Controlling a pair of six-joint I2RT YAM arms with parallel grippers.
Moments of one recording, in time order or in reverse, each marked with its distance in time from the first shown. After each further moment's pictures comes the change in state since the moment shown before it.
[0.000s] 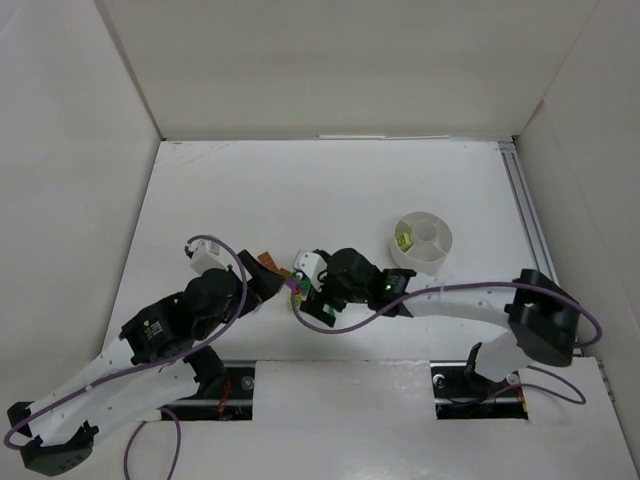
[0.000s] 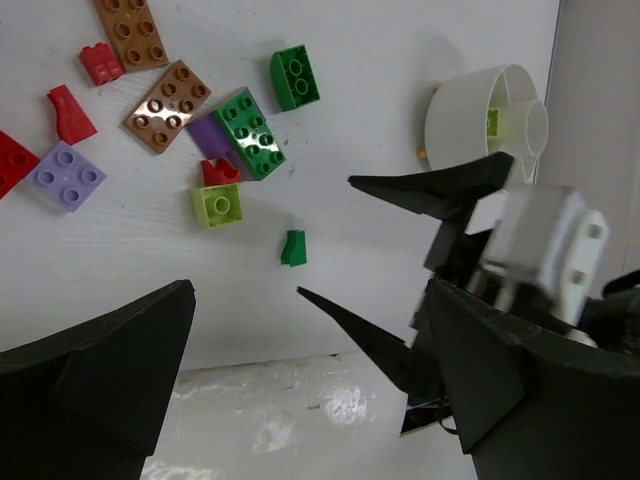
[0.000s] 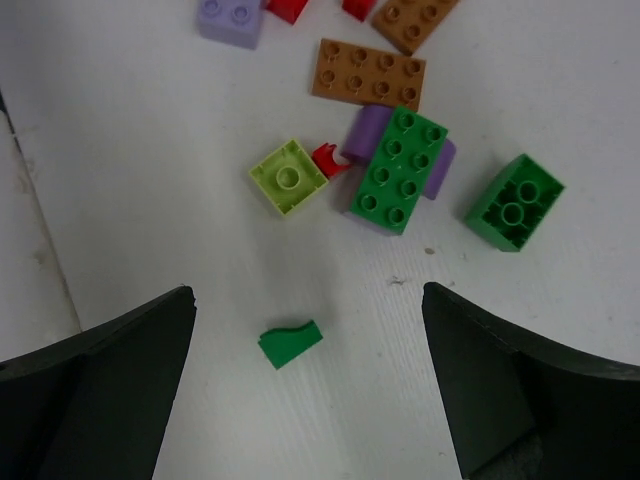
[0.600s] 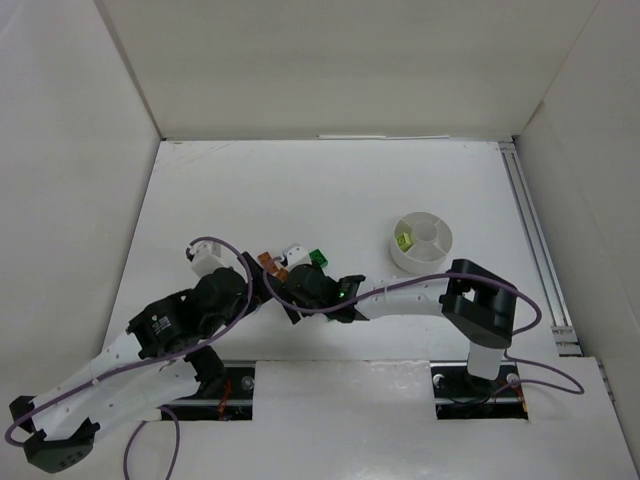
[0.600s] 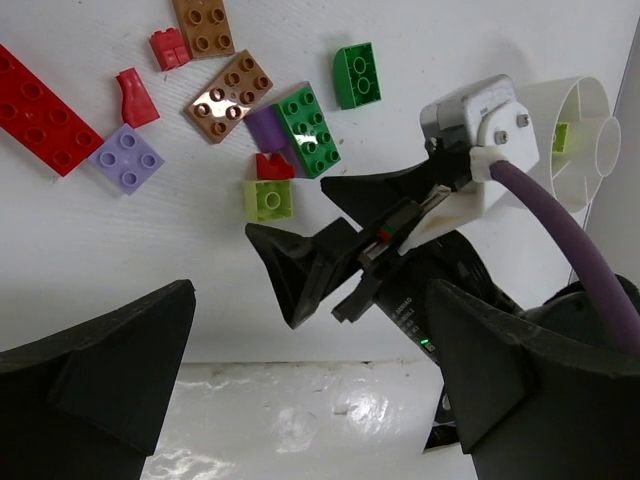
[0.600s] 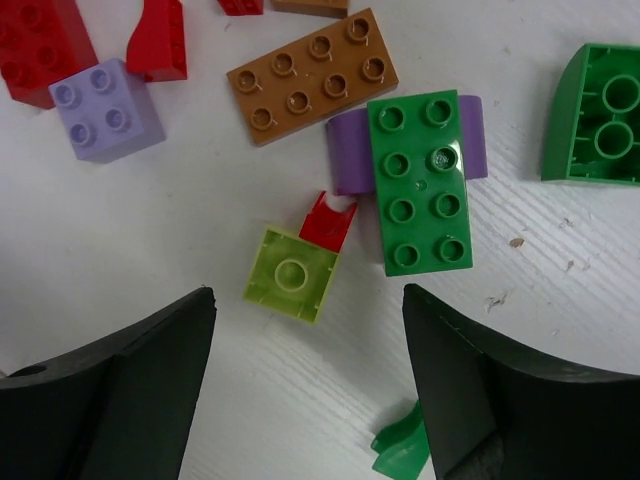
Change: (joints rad) left arm 0.000 0.040 0.001 -0.093 -0.044 -0.068; right arm 0.114 0.377 0.236 -0.042 0.353 0.581
